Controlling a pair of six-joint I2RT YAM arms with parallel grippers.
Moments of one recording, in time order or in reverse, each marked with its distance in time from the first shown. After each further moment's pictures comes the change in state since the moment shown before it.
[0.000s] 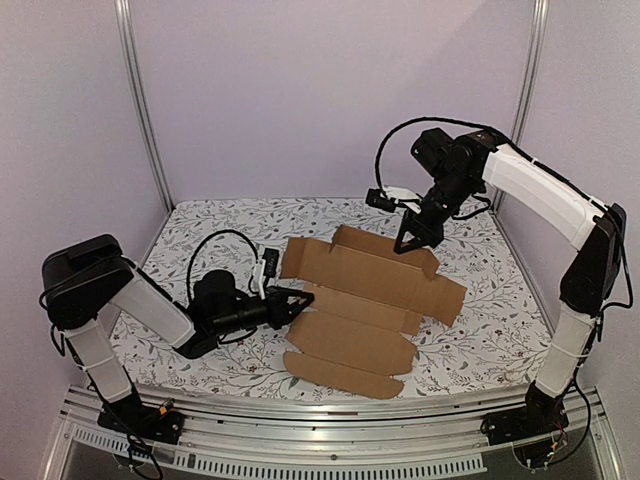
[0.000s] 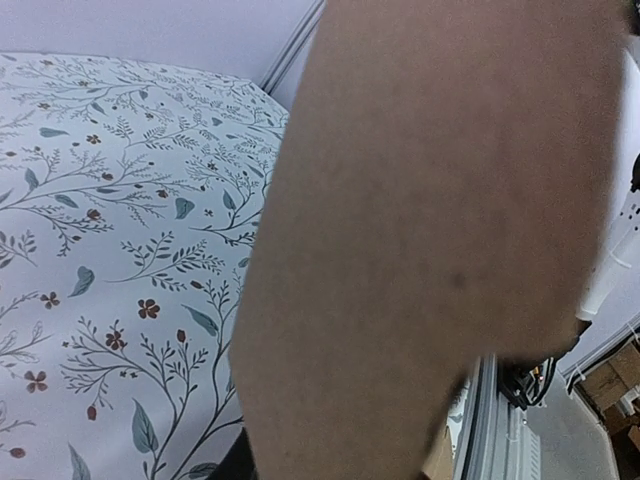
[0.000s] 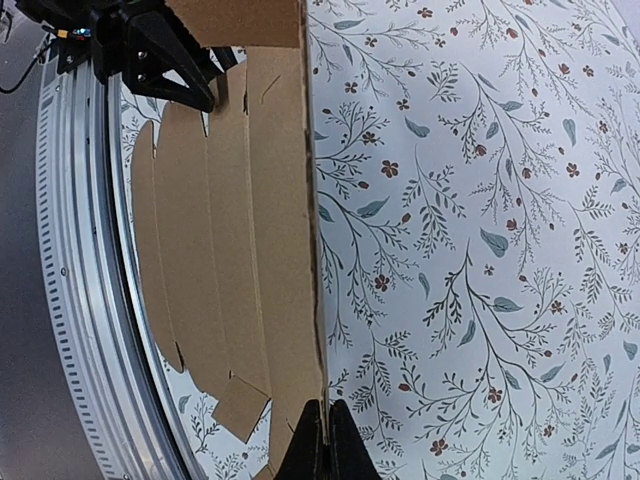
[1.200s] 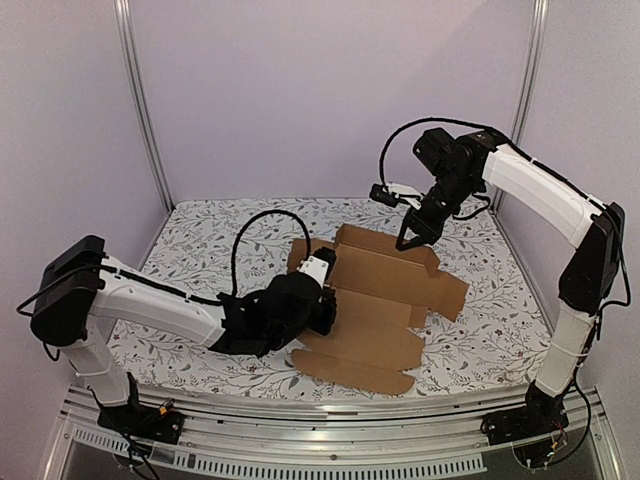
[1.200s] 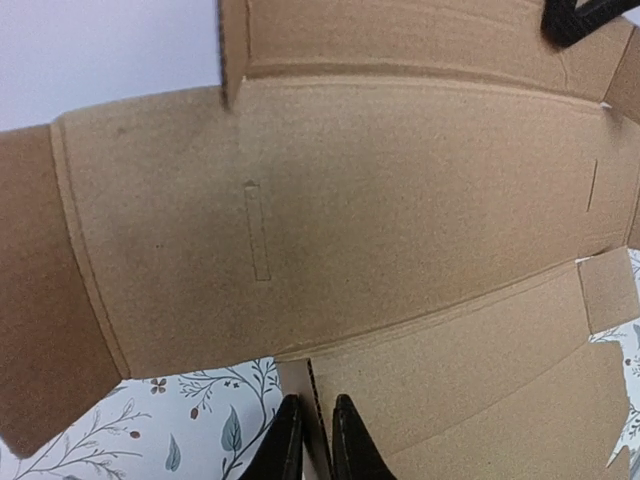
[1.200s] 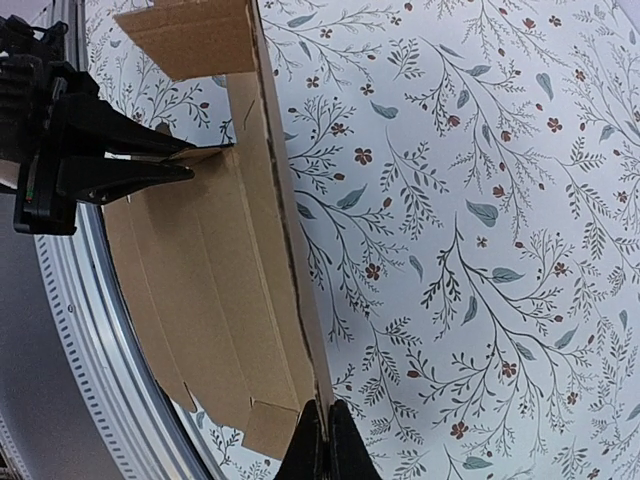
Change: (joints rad) left arm -0.357 -0.051 0.425 -0.824 -0.822 0.239; right arm -0.014 0.011 0.000 0.022 0.018 0.146
